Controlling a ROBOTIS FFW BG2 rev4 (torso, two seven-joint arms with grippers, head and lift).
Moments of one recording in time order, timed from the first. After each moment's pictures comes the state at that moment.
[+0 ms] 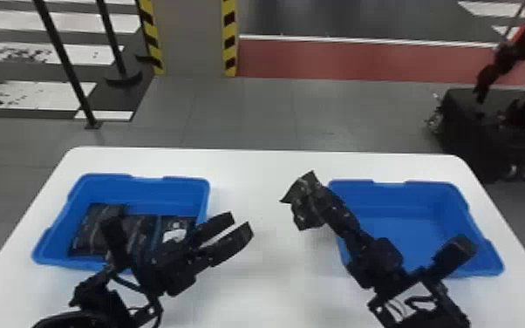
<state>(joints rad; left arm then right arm) 0.18 0.04 0.06 -1.64 0.41 0.32 -0.95 0.25 -0.07 0.06 -1.60 -0.64 -0.09 0.68</state>
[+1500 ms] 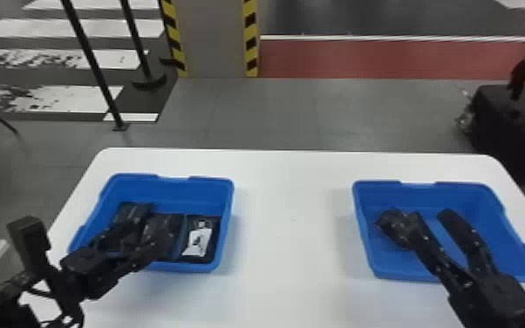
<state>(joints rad) 0.27 0.02 0.43 -1.86 0.12 0.44 -0.86 0.51 -0.07 -0.10 -1.89 -0.48 -0.17 0.52</state>
